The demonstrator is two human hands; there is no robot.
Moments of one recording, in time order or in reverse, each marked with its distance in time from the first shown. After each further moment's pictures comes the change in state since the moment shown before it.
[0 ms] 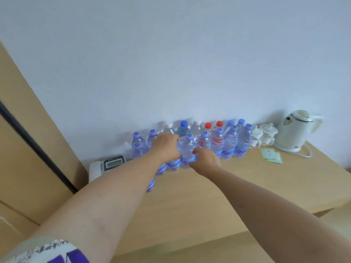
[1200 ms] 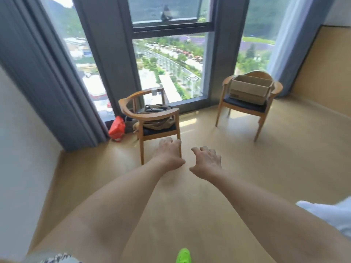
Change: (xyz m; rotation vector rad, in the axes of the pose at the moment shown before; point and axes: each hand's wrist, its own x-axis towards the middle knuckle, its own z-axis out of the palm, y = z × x) left_hand -0.383 1.004 0.264 -0.011 -0.411 1.616; right_hand -0.656 0.703 -0.293 0.016 0.620 1.546
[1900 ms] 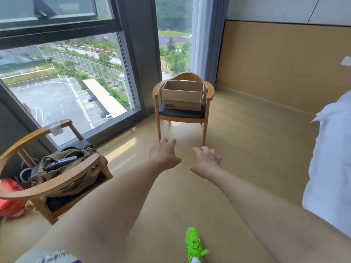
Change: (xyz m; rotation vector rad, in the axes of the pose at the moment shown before) left_hand 0.483 0.227 0.101 0.000 -0.087 0.375; right_hand 0.355 0.274 -0.098 0.060 0.066 0.498
